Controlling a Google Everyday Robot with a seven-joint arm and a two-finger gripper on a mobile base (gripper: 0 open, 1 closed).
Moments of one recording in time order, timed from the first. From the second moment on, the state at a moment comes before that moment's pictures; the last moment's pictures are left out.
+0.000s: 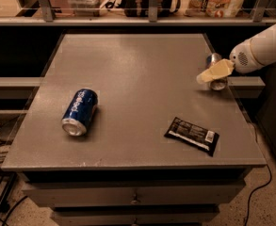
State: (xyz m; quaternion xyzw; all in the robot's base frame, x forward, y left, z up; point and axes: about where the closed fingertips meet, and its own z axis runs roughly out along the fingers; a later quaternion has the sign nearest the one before) arm 0.664 -0.249 0.854 -0.28 0.90 0.12 0.32
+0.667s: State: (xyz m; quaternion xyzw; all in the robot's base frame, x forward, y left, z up) arm 0.668 -0.242 0.843 -0.29 0.90 0.09 0.30
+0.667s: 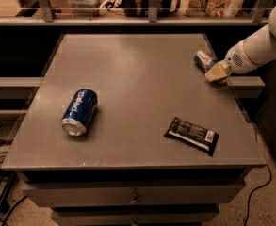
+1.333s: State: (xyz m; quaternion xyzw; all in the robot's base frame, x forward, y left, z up) arm 0.667 -0.239 0.846 -0.30 0.91 0.07 0.29
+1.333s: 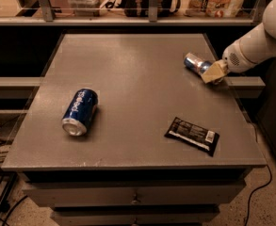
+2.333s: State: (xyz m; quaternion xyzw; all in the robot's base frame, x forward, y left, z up) arm 0.633 -0.158 0.983 -0.50 0.78 0.04 0.38
